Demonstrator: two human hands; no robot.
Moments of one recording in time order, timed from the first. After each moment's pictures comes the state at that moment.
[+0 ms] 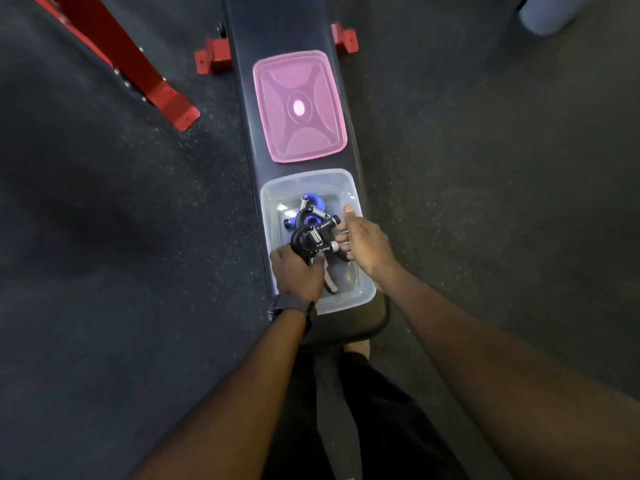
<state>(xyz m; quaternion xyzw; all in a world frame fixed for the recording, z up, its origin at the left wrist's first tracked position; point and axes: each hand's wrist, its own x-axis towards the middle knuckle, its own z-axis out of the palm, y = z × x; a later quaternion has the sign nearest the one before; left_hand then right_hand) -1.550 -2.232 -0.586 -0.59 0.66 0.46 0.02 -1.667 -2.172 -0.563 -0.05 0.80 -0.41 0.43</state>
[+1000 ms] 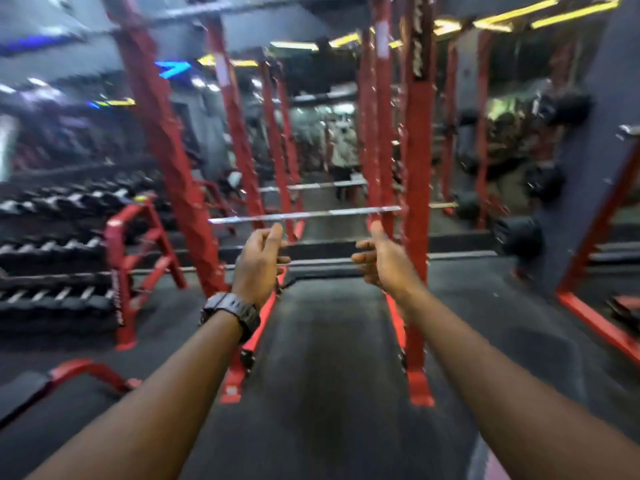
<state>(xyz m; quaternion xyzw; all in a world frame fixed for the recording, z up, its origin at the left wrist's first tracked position) -1.263 -2.329 -0.006 -0.51 0.55 0.27 -0.61 -1.469 -2.353 -0.022 -0.50 0.45 -0.56 0.49</state>
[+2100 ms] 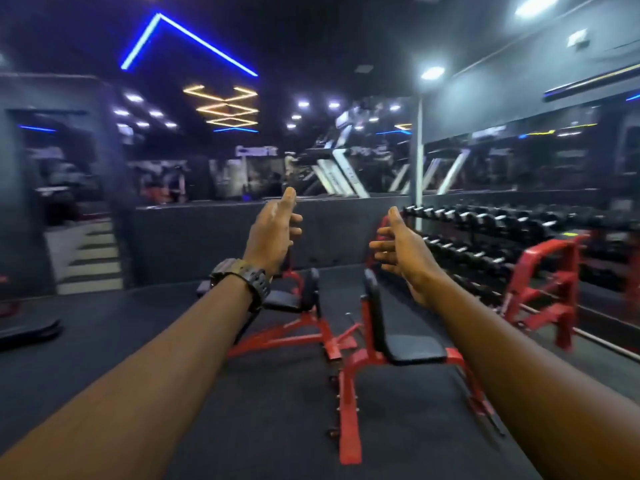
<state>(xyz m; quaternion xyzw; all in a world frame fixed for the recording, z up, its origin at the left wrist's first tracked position) -0.777 -1.797 0.136 -0.71 0.22 -0.20 -0.64 -0.826 -2.010 0.110 -0.72 0.02 -0.23 0.65</state>
